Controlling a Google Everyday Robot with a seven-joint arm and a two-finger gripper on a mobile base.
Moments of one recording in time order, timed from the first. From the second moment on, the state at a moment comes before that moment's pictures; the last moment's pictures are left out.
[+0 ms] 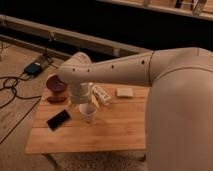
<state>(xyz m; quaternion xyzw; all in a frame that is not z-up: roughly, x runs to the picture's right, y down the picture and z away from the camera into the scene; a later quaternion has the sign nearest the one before) -0.107 0.104 0.703 -0.26 0.23 0.64 0.68</state>
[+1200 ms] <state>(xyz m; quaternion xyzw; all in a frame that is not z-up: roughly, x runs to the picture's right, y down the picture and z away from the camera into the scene) -0.096 0.085 0.717 -0.24 0.25 0.62 0.70</state>
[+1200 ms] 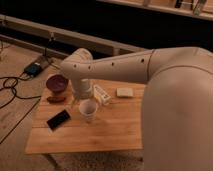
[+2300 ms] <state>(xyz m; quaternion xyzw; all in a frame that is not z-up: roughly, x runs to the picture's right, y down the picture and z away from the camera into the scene) -0.181 0.134 0.753 -0.29 0.28 0.38 0.83</state>
